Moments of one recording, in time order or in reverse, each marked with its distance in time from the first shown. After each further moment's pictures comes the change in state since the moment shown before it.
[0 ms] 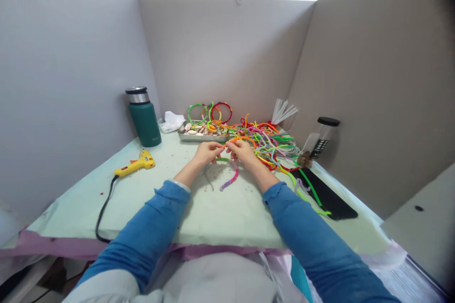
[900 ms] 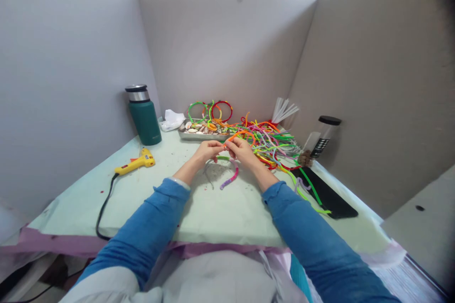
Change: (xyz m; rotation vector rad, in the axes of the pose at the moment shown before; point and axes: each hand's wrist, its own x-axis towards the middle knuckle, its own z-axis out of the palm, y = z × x) left_hand -0.004 0.008 0.000 -0.245 -0.072 -0.054; right_hand -0.002 0.000 0.002 -0.063 -0.109 -0.176
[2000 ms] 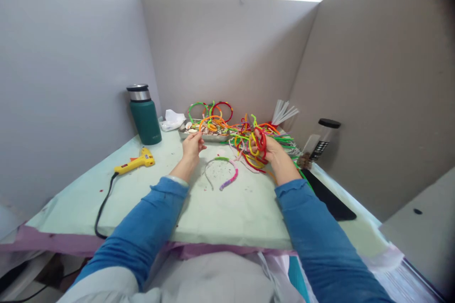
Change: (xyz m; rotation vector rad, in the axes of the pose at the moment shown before) left_hand 0.014 -0.002 -0.027 -0.450 0.545 0.076; right_hand 0.008 -0.012 -0.080 0.357 0.227 0.387
